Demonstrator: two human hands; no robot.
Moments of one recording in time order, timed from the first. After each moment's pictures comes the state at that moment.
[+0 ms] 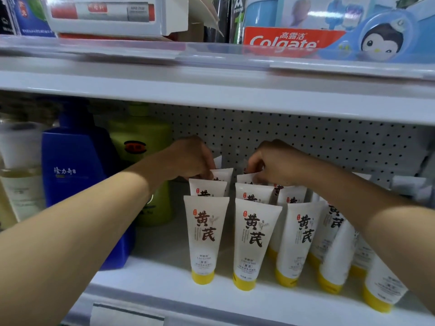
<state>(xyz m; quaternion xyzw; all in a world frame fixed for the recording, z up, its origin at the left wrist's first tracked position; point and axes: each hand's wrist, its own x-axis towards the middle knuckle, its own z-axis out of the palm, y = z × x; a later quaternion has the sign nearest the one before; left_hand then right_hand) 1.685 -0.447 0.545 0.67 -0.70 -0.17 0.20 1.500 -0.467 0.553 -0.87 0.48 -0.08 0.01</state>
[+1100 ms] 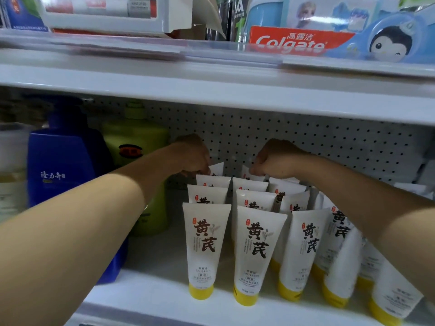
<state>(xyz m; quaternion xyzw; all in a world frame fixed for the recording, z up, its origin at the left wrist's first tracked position) 1.685 -0.475 0.545 0.70 -0.67 -0.13 0.20 1.504 -0.493 0.559 -0.80 0.58 -0.11 0.06</state>
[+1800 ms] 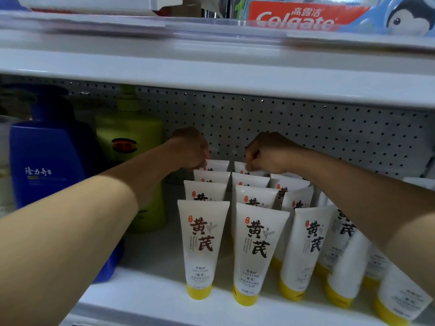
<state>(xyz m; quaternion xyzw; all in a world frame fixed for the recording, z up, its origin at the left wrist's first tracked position) 1.684 -0.483 0.540 0.71 -0.67 -0.08 0.20 1.512 -0.509 0.551 -0.85 0.51 -0.11 0.04</state>
